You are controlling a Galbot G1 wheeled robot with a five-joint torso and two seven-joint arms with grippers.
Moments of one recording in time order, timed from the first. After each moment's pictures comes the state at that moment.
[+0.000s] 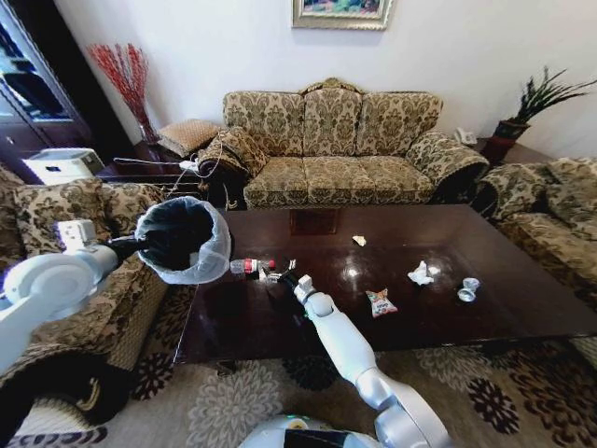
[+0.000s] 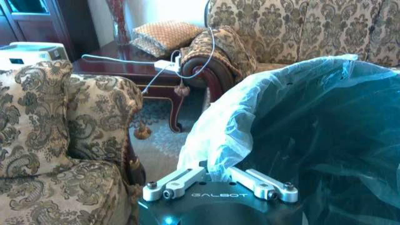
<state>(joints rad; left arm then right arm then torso) 1.60 -0.34 -1.10 -2.06 -1.51 0.48 -0.52 -0.67 1.61 0.04 1.02 0.11 0.23 -0.32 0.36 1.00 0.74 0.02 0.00</state>
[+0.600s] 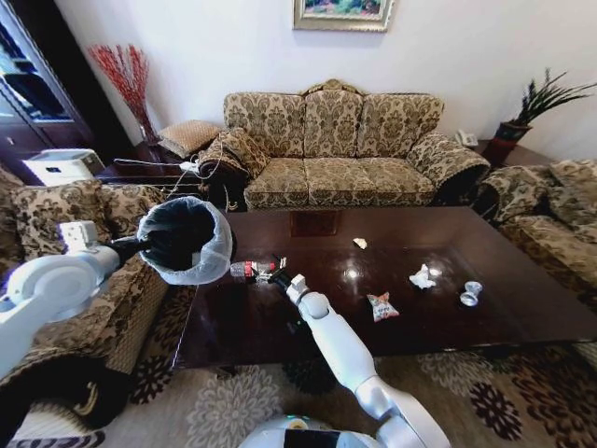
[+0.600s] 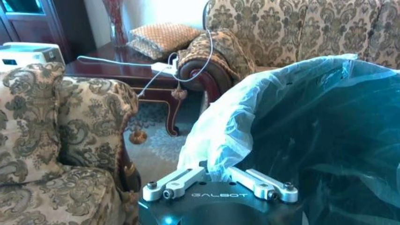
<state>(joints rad) 1.59 -0.35 -1.09 -2.07 -1.50 0.47 -0.51 -0.69 1.61 0.02 1.03 0.04 0.20 -0.35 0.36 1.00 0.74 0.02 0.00</state>
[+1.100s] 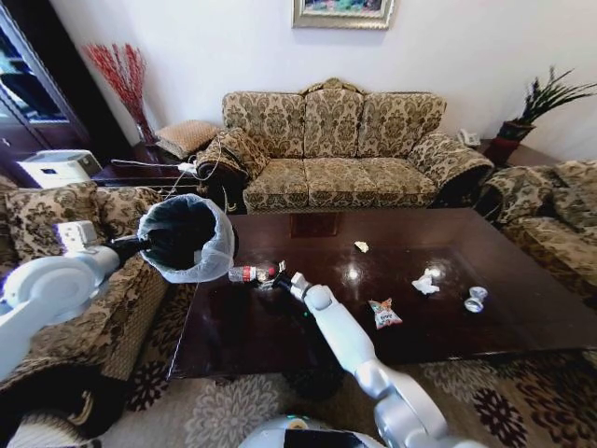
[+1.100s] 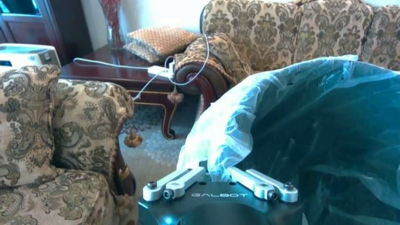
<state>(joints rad) 1.62 -0.38 -1.13 -2.10 -1.50 0.48 -0.51 -0.50 1.61 0.06 0.78 -0.09 0.19 -0.56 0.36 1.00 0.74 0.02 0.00</state>
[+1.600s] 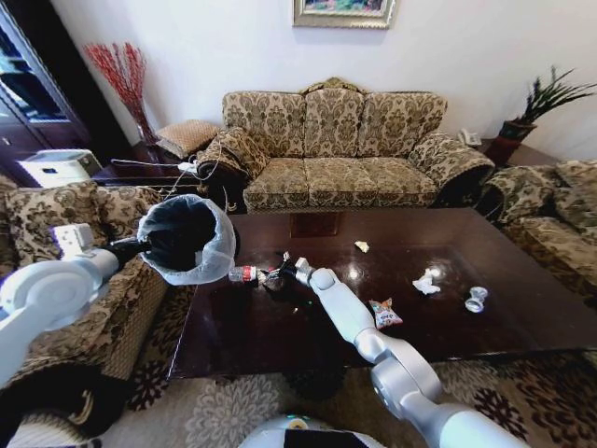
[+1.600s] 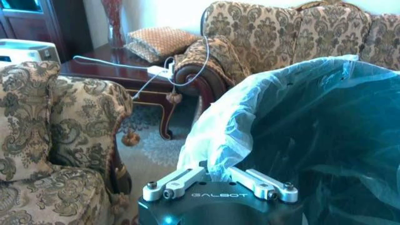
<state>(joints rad) 1.62 -0.42 -1.14 -2.13 -1.51 0.48 -0.51 -0.39 1.61 0.02 0.62 -0.06 0.19 -0.61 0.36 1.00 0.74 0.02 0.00</state>
